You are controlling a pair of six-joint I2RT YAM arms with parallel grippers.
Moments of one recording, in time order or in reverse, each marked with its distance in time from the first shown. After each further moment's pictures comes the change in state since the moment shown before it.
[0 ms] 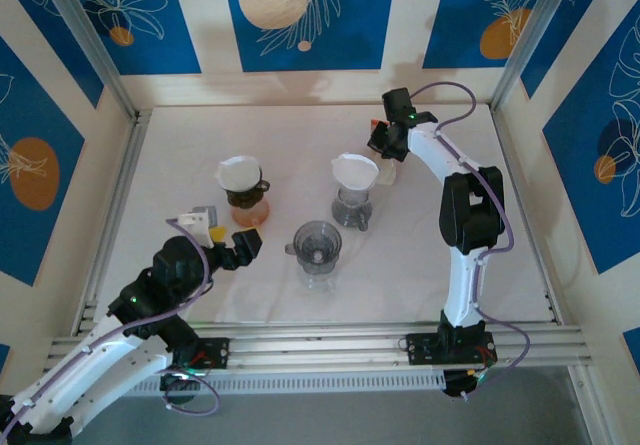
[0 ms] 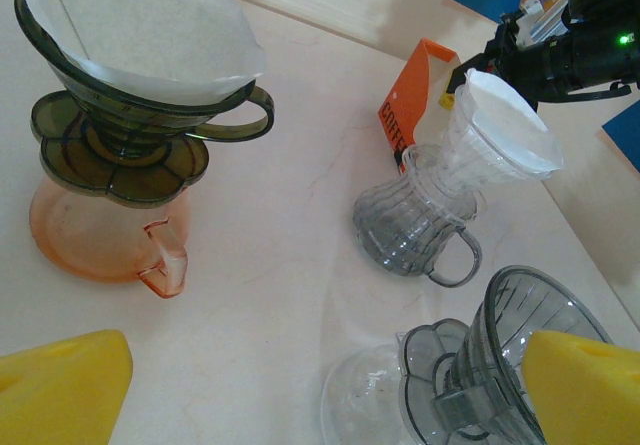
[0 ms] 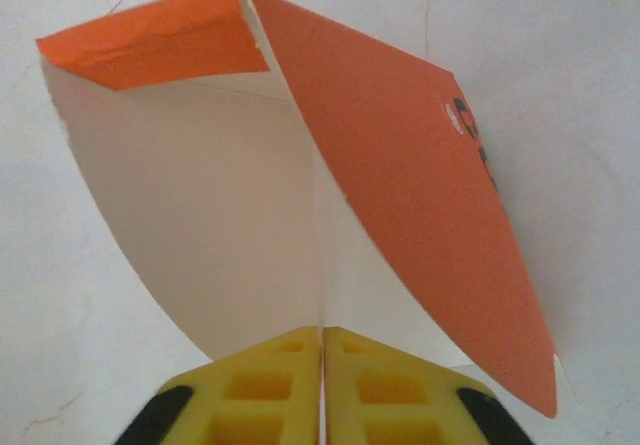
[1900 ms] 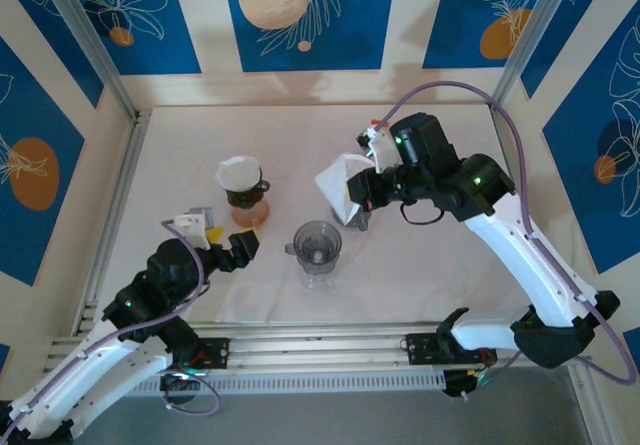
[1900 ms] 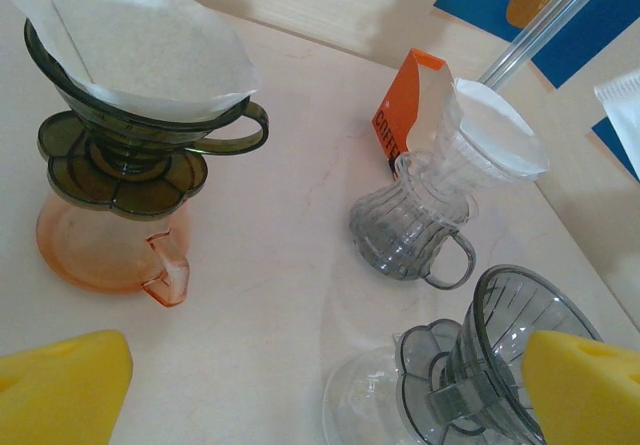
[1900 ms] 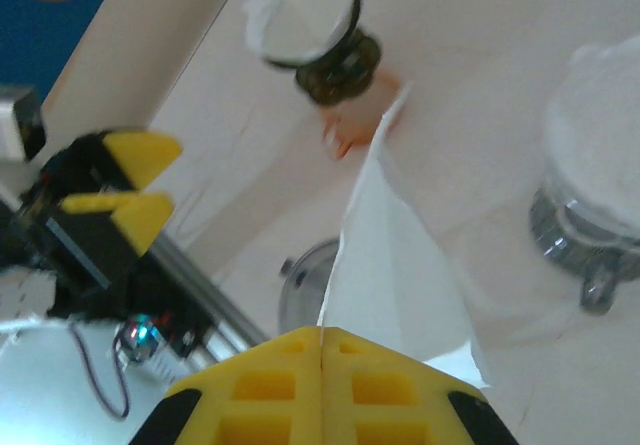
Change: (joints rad) left arm 0.002 -0.040 0.008 -0.021 0.000 0.032; right arm 0.458 -0.784 -0.087 -0.450 -0.272 -0.367
